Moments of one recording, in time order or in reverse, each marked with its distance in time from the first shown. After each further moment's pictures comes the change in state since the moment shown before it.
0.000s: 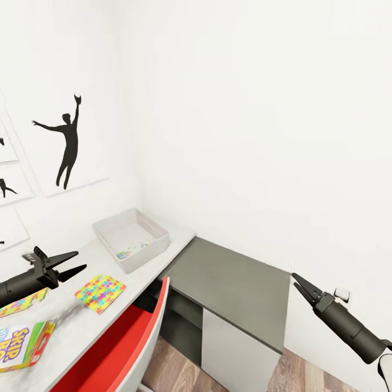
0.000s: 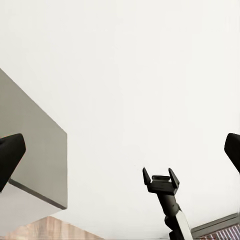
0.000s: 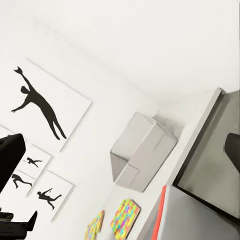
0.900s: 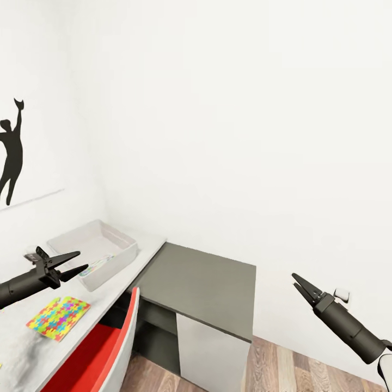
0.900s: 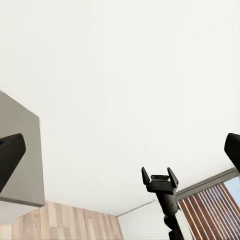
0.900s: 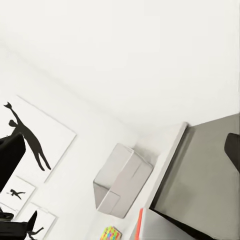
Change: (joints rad) left arm 0.000 -0.009 -0.003 -0.006 -0.001 -0.003 0.003; right arm 0.000 0.000 0.000 0.004 0.000 0.000 -0.002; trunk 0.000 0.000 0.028
